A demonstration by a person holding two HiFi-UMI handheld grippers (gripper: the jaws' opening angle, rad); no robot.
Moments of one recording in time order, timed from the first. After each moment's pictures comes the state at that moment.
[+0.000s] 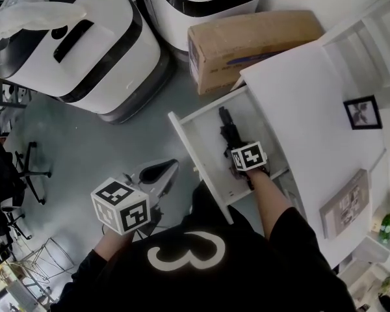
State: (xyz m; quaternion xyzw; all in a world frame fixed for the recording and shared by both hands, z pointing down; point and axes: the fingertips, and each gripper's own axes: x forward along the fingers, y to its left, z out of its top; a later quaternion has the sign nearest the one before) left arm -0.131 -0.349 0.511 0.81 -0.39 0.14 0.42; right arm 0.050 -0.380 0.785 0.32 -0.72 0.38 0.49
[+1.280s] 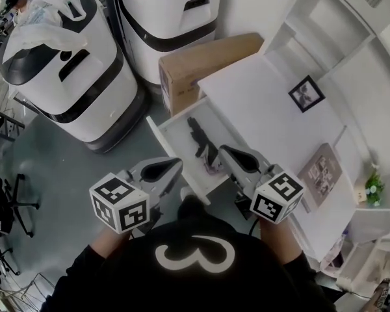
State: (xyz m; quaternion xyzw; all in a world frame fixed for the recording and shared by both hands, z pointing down) left arm -0.051 -0.263 0.379 0.90 -0.30 0.07 0.29; right arm 0.037 -0.285 0.369 0.35 -0.91 0.21 0.06
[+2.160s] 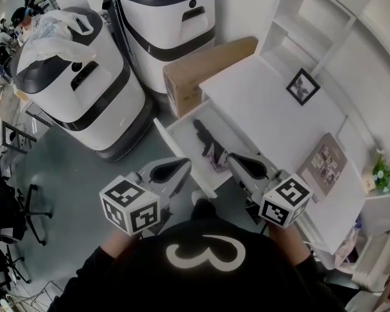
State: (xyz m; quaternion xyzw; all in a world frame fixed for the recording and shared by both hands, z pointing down) left arm -0.034 -0.221 0.348 0.92 -0.31 0.08 0.24; right arm 0.056 -0.224 0.351 0.36 -0.91 0.18 0.05
